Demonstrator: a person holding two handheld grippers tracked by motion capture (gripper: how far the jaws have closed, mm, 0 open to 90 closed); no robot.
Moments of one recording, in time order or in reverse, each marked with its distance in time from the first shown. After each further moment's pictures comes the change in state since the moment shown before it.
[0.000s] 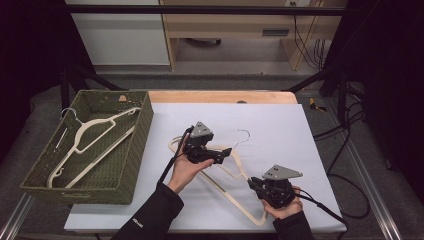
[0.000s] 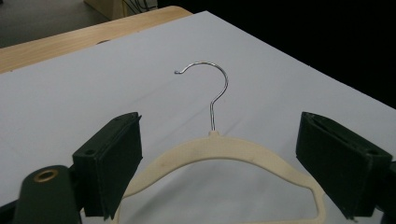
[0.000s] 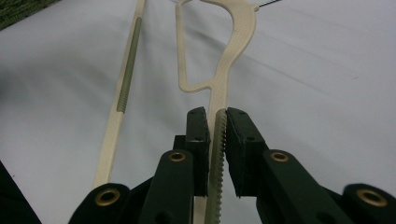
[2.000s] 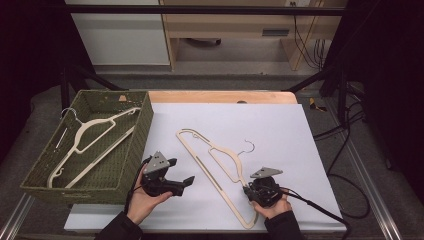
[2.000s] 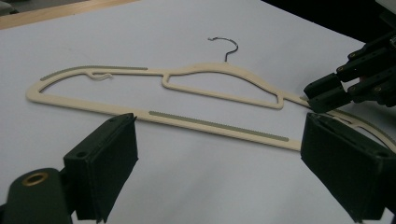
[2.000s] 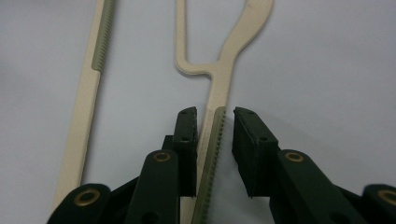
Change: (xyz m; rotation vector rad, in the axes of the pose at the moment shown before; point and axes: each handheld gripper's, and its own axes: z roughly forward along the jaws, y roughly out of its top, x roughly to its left) left arm 0.013 -0.089 -0.103 -0.008 0.044 0.014; right arm 0.003 -0.015 0.049 0.207 -0.076 0.069
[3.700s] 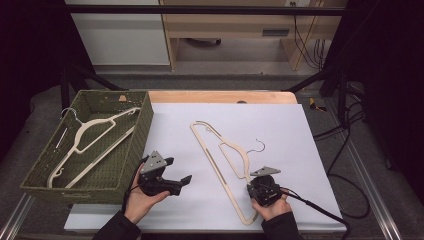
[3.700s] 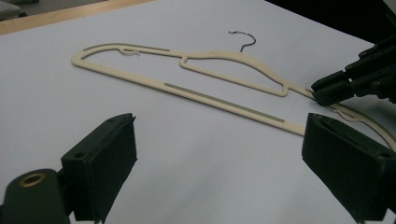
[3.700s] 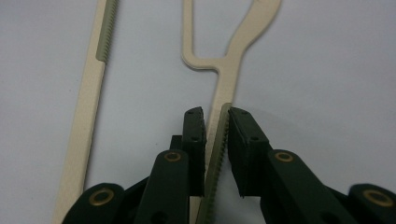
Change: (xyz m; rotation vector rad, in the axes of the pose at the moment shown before) left arm 0.004 0.000 -0.005 0.001 0.017 -0.001; right arm 0.002 0.003 0.000 0.033 -0.115 0.064
